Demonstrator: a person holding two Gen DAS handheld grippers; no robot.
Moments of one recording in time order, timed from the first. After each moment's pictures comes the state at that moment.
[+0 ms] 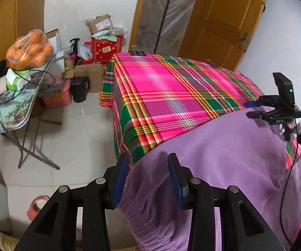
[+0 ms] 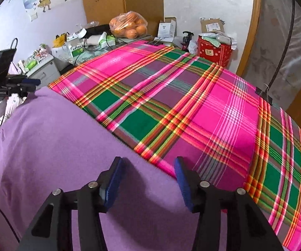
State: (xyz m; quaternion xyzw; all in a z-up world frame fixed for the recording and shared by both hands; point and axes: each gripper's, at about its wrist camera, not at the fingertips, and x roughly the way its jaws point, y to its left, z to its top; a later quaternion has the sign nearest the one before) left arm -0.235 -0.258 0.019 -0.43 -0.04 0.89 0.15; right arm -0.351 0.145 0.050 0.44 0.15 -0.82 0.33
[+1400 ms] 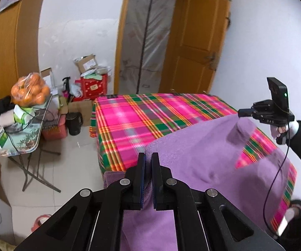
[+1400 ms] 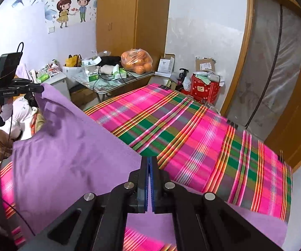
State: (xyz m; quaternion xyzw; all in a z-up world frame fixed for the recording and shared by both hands) left arm -0.080 -0.212 0.132 -0.31 -0.01 0.93 0.19; right arm -0.169 0.183 0.175 0.33 0.16 -0.87 0.32
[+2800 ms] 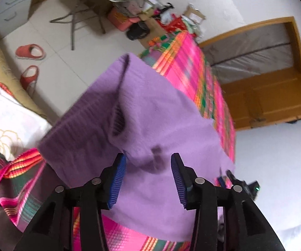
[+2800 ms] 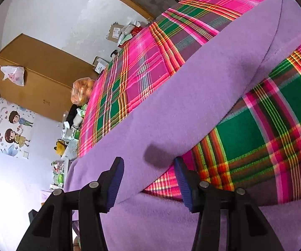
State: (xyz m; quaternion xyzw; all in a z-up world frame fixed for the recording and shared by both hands) left arm 0.031 -0.217 0.014 -0.45 -0.46 0.76 -0.02; right arm -0.156 0.283 0.032 0.48 -0.34 -0.79 0.17
